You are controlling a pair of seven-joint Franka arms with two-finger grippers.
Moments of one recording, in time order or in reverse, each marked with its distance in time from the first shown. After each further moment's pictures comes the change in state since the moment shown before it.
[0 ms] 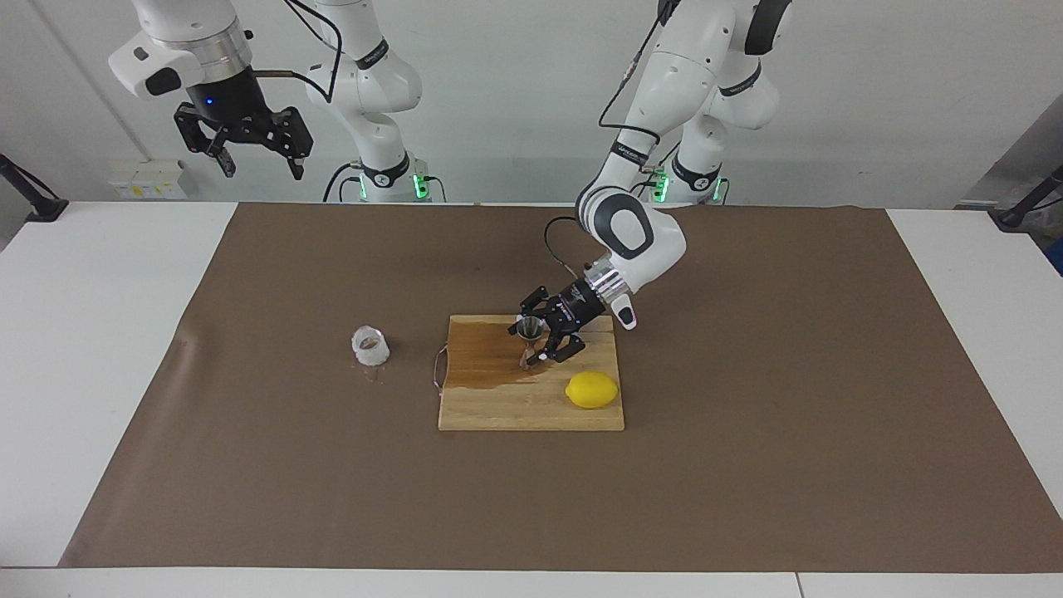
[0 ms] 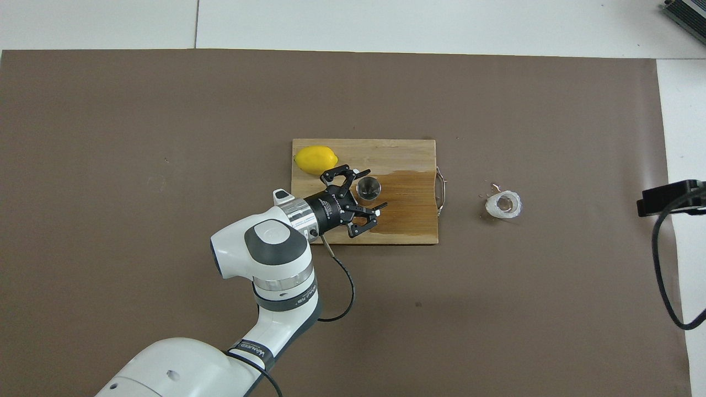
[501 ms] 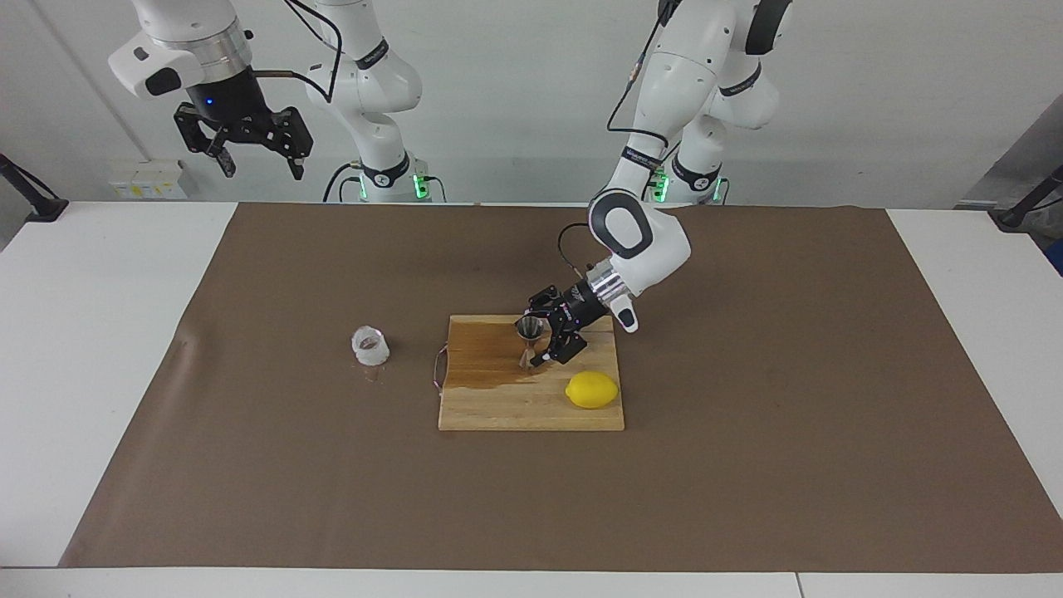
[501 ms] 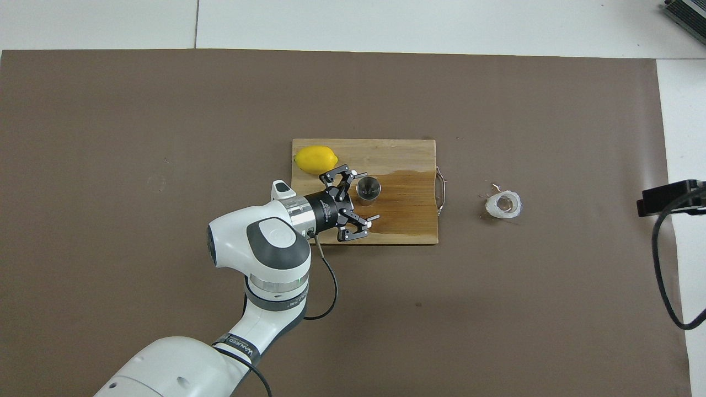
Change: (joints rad) left arm 0.000 -0.002 0.003 -0.019 0.265 0.008 -0.001; right arm 0.000 0.000 0.000 0.000 0.000 0.000 0.000
